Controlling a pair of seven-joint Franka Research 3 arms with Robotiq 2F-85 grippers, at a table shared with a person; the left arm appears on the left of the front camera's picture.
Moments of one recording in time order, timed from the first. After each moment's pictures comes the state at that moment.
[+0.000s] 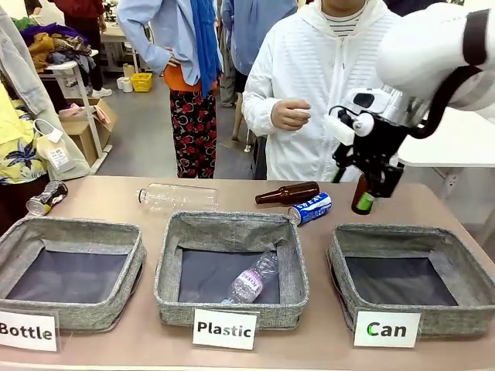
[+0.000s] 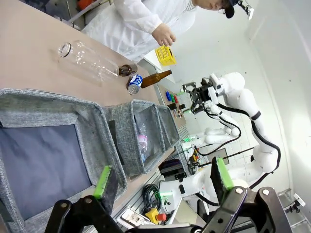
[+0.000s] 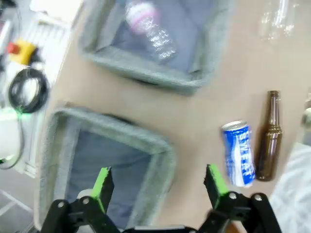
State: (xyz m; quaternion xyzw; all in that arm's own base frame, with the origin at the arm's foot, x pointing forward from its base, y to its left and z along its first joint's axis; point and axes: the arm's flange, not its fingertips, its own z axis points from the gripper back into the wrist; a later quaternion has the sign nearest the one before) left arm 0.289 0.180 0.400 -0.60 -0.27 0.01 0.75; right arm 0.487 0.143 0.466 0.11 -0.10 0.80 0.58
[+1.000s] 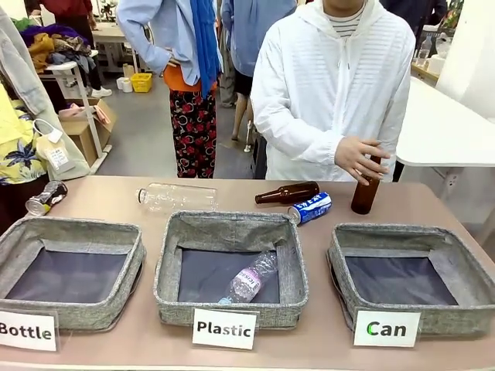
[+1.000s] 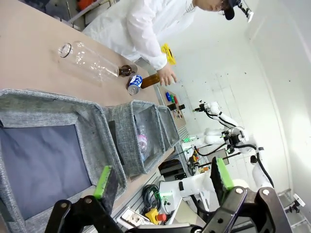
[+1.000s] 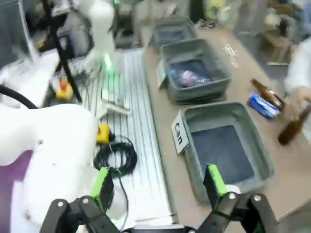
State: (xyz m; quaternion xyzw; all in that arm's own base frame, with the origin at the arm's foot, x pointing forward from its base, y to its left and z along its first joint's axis) left arm 0.289 0.182 0.400 -0.60 -0.27 0.01 0.75; right arm 0.139 -0.239 0.527 0.34 -0.38 0.53 0.68
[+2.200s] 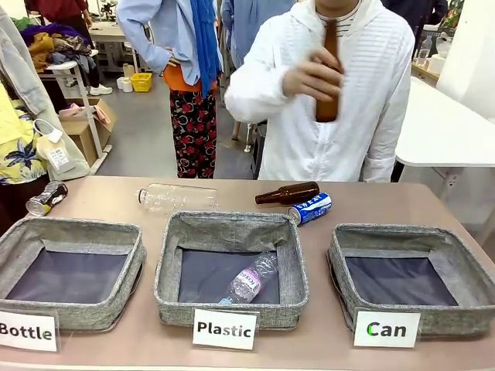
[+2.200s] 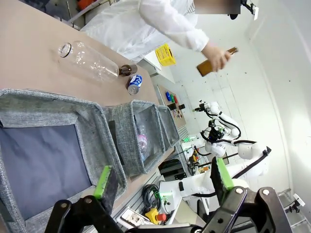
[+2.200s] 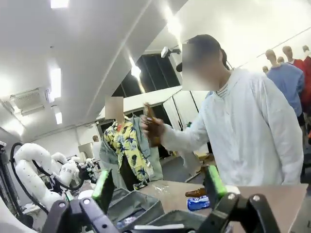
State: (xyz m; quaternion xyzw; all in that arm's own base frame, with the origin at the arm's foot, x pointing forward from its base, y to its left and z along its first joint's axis) left arm 0.290 0.182 0.400 -0.61 -0.27 0.01 0.75; right arm 0.199 -0.331 0.405 0.50 -0.66 0.13 0.54
